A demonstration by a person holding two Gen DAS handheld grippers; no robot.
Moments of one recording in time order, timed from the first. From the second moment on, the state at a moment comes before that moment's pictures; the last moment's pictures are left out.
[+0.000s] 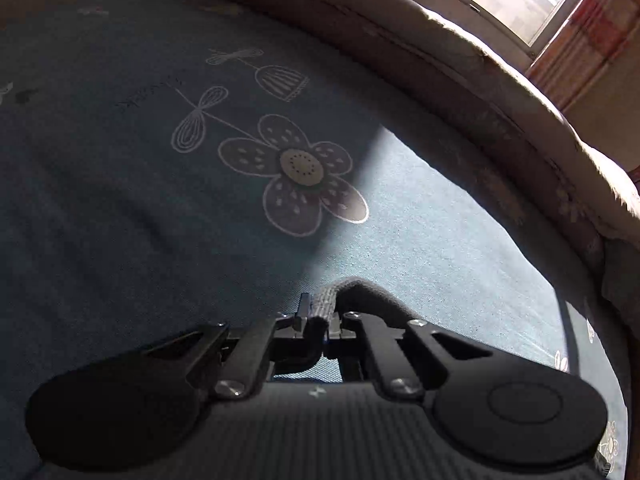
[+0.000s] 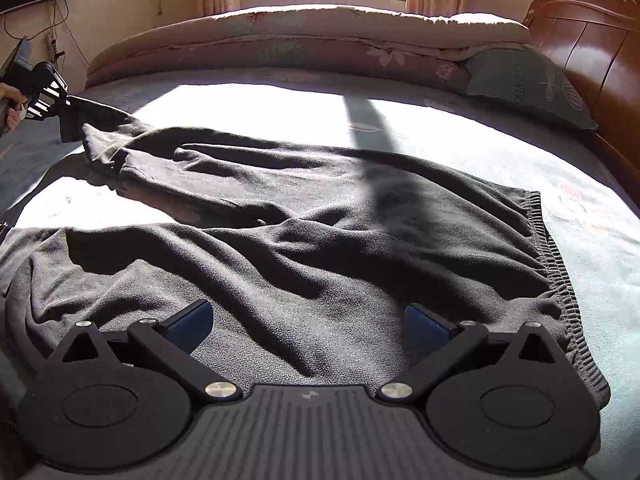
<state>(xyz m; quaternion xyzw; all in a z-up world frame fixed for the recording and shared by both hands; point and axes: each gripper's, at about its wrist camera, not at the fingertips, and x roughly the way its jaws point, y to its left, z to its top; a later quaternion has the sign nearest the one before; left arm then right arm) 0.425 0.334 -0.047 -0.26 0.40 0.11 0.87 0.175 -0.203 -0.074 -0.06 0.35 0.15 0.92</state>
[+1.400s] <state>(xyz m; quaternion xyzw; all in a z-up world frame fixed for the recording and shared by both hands) 0.374 0.385 -0.068 -0.38 0.29 0.11 0.87 0.185 -0.170 -0.083 -0.11 0.38 0.16 0.90</state>
